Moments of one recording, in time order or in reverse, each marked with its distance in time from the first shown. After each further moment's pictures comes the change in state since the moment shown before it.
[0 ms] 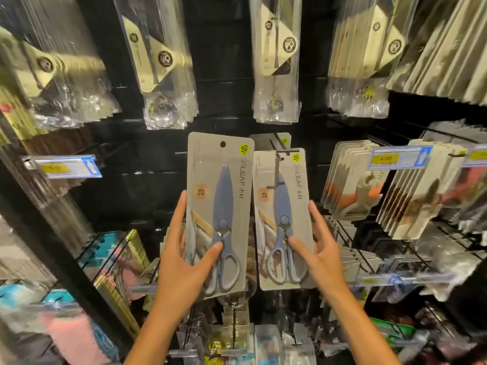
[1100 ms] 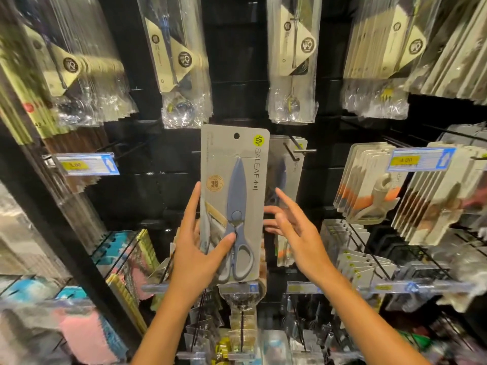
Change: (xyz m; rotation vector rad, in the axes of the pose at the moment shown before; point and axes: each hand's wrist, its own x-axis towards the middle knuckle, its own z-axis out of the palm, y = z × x) left_hand 0.018 -0.016 -0.001 -0.089 -0.016 0.050; right_hand 0.023 -0.028 0.053 -0.086 -0.235 -0.069
